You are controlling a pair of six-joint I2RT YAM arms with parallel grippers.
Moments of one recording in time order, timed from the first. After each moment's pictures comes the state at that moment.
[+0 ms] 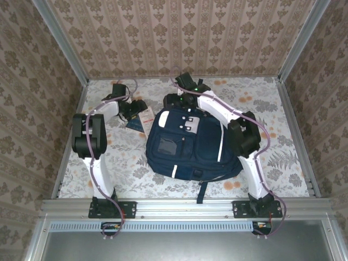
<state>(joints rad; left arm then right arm) -0.11 2.01 1.40 -0.41 0.38 -0.52 0.52 2.29 2.06 -0.68 -0.12 0.44</state>
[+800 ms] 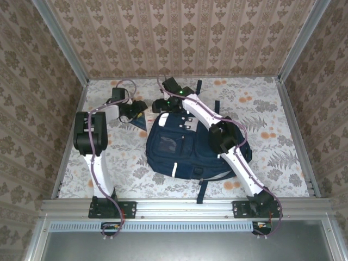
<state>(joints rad) -0.10 2.09 1.34 -0.15 0.58 -0.66 0.56 2.73 2.62 -0.87 -0.26 0.44</state>
